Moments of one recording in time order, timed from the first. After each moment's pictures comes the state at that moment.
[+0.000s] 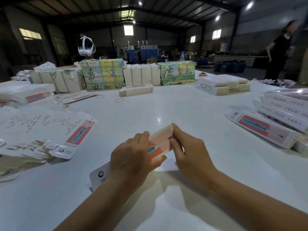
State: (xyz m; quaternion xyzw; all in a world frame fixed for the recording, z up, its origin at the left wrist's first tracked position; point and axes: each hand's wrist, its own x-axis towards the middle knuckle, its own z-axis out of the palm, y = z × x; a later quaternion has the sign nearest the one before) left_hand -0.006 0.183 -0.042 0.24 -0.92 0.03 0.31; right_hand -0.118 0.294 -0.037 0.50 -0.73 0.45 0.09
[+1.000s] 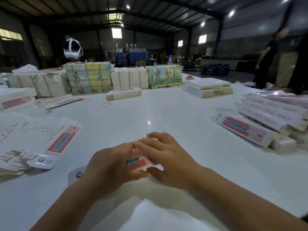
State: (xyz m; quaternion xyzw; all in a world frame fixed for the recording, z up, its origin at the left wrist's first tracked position) left_hand 0.005 0.155 -0.035 0.14 -0.97 -0.05 0.20; right_hand -0.136 0.290 -0.044 0.70 -0.65 0.21 0.22
